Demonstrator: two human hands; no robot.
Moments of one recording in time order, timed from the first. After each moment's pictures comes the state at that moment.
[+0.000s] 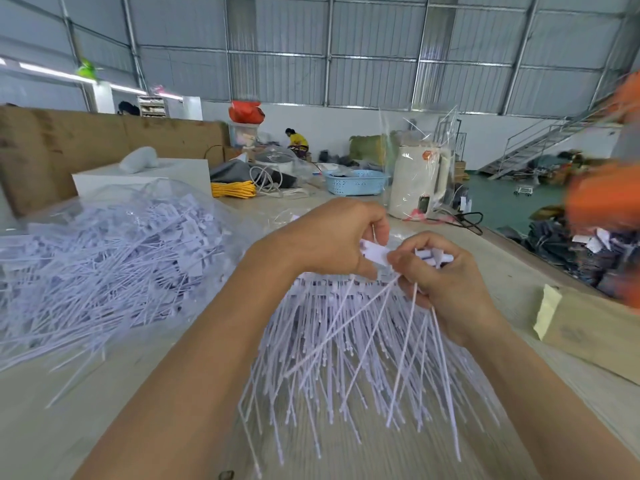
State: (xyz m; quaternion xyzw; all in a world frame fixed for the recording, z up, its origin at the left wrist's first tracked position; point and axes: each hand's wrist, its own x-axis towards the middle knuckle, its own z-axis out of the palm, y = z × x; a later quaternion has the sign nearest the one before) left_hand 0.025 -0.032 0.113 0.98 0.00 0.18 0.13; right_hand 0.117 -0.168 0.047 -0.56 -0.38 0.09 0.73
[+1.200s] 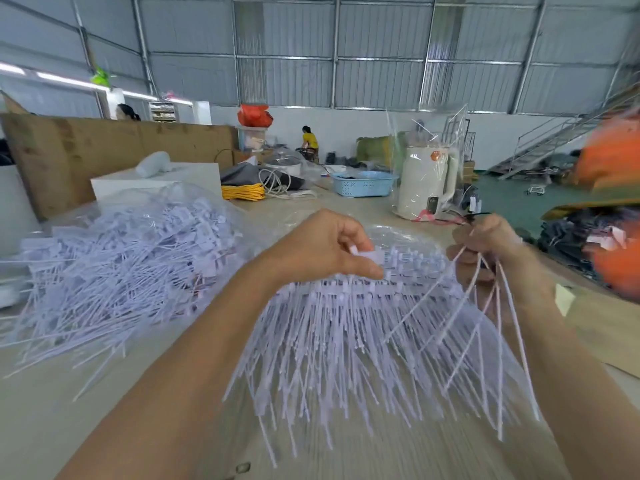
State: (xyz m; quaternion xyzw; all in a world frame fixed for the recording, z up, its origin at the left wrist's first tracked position) left_hand 0.011 -0.012 0.089 0.90 0.03 0.18 0.38; right_hand 0.149 -0.195 0.072 -0.54 -0.30 0.12 0.78
